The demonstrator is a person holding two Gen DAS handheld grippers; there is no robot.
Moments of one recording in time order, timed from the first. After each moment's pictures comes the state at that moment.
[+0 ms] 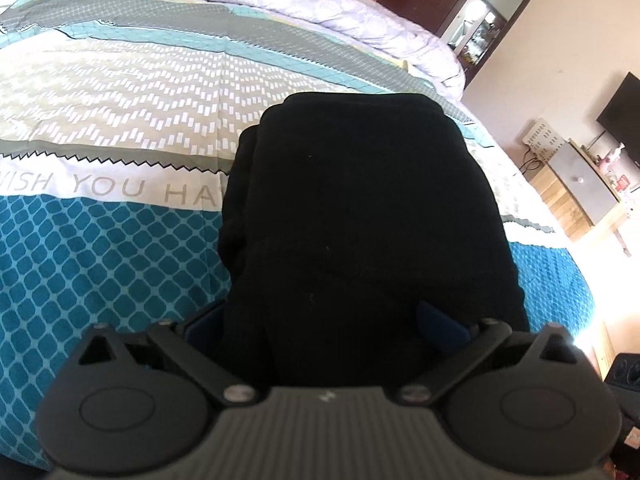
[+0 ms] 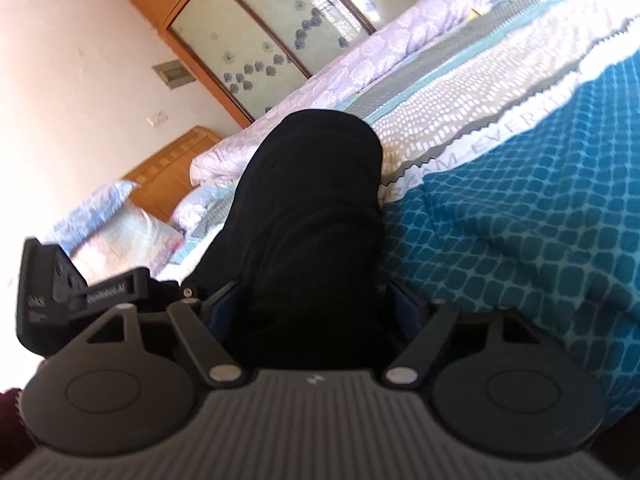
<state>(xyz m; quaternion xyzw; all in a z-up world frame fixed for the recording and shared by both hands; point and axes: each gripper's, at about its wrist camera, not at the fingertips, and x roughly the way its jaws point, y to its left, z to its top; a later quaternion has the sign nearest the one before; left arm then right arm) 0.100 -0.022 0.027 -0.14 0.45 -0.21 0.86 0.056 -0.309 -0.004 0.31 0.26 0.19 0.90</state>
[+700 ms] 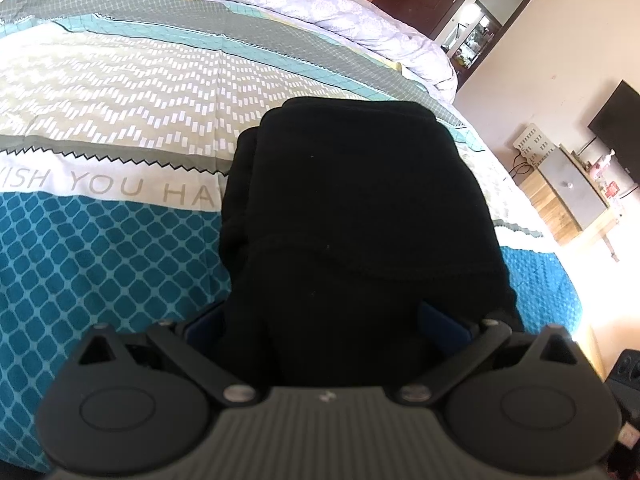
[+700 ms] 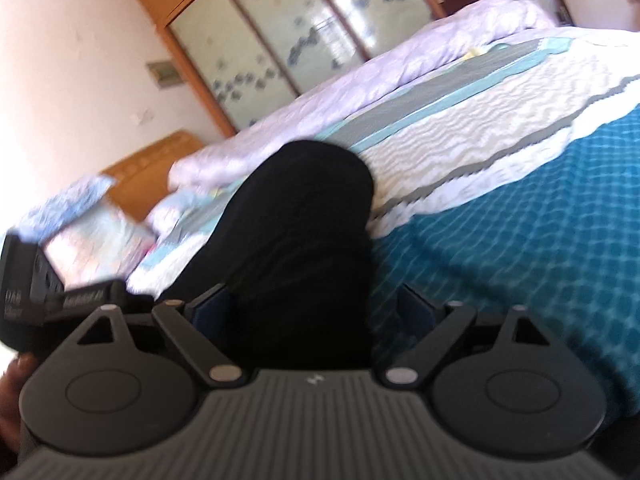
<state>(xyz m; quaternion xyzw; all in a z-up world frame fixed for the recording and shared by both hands) 0.100 -0.017 0.028 -0.16 0.46 -0.22 0.85 0.056 -0.308 0.006 0.27 0.24 0.14 0.92</state>
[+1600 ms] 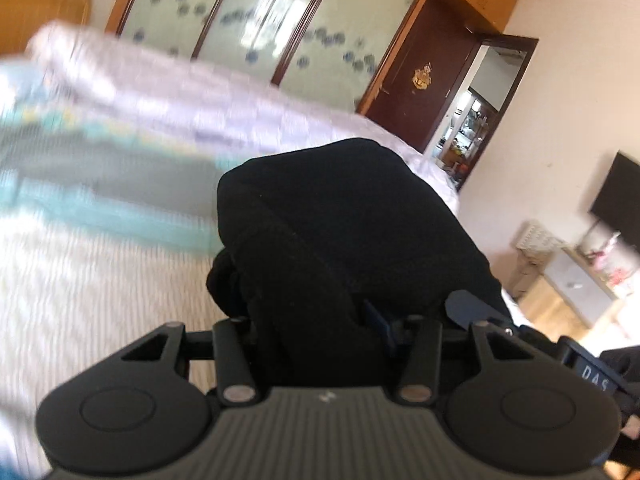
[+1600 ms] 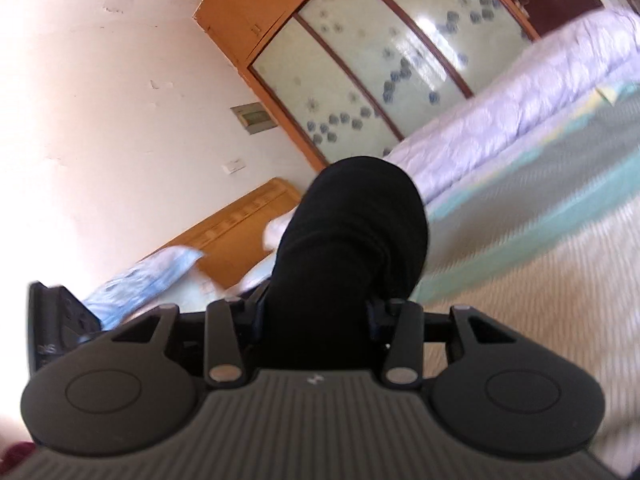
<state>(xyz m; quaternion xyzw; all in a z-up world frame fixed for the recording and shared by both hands) 0.245 -0.021 0.149 -0.15 0.30 -0.18 0.93 0.262 -0.291 0.099 0.31 0.15 0.28 0.89</state>
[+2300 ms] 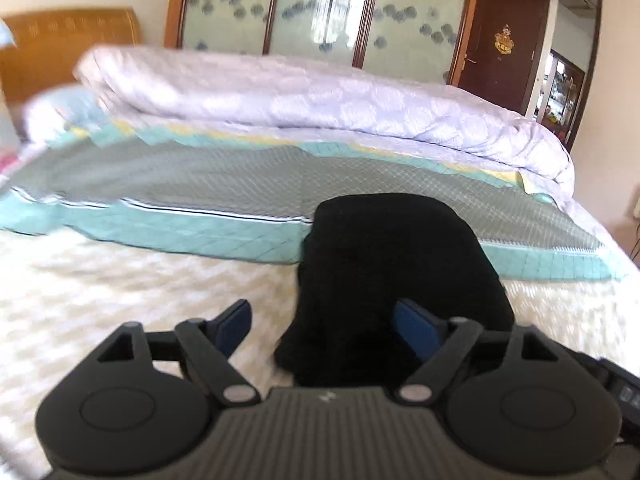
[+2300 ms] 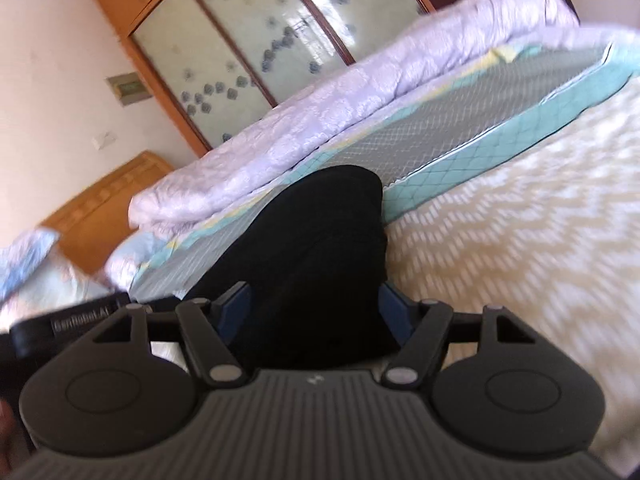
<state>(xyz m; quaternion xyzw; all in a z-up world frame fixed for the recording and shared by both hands) 0.304 -0.054 0.084 -0.05 0.34 -0.03 0.94 0.288 -0.288 0.022 0.27 0.25 0.12 0.92</state>
